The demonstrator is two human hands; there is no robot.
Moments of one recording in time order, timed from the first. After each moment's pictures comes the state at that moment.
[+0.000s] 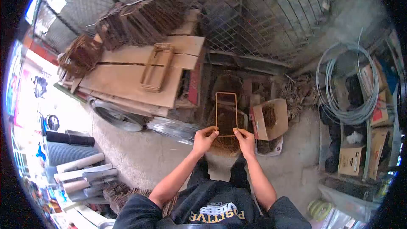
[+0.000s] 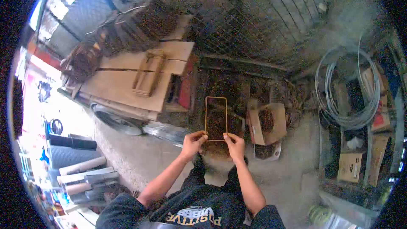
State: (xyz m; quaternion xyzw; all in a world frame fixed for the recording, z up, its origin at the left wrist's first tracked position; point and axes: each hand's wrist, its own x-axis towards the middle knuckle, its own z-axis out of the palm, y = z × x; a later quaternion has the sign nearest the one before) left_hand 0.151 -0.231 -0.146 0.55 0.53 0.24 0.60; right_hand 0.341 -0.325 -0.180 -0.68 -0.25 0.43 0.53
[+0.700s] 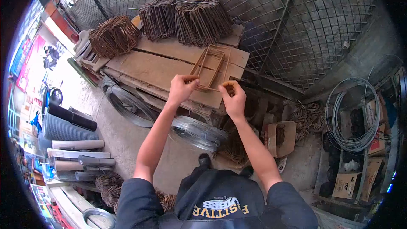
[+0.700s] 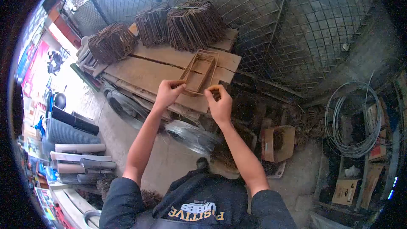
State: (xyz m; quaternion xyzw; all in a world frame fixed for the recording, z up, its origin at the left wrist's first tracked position) left_hand -0.001 -0.021 0.050 0.67 0.54 0.33 0.37; right_hand 0.199 -0.103 0.008 -0.54 -0.47 0.31 0.63
